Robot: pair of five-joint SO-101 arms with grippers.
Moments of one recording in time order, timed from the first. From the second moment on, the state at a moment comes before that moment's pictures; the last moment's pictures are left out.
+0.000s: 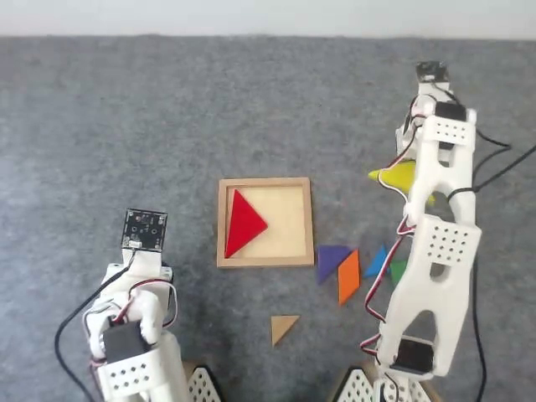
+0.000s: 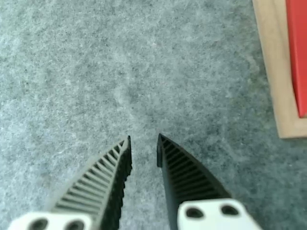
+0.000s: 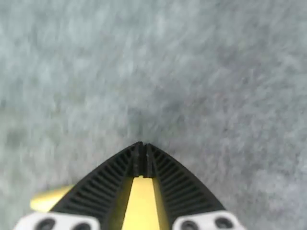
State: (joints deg) left arm -22.4 -103.7 96.9 72.6 -16.2; right arm 7.9 57.1 -49.6 75.8 14.5
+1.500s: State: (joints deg) left arm -22.4 -103.7 96.9 72.6 -16.2; right arm -5.4 16.8 -5.8 70.3 40.0
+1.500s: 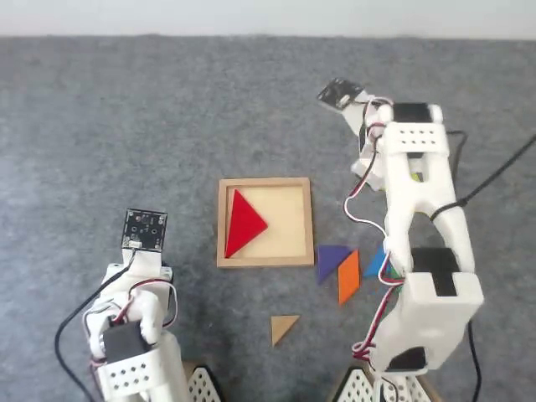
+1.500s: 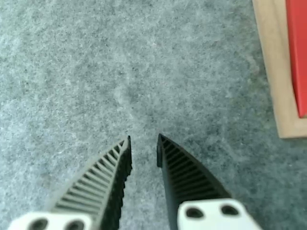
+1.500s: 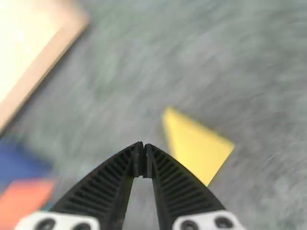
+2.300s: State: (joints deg) left arm -22.4 -103.7 96.9 72.6 -16.2; right arm 1.9 35.2 -18.0 89.1 46.2
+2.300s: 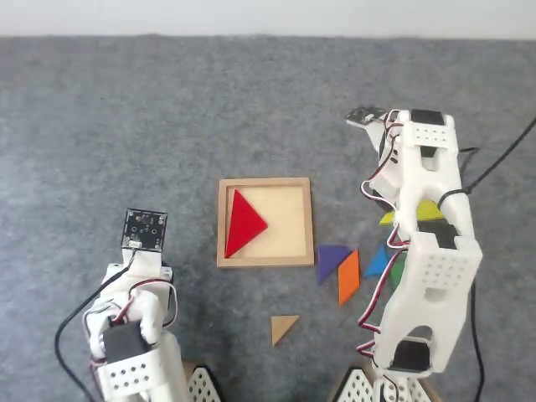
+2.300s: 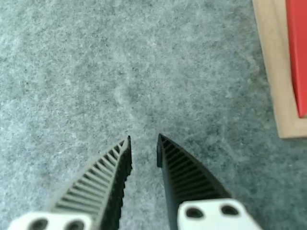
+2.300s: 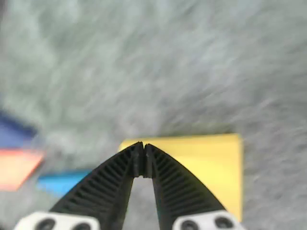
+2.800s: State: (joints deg) left arm -22.4 -103.7 96.9 72.6 -16.2; right arm 11.3 -4.1 -8.4 99.1 48.7
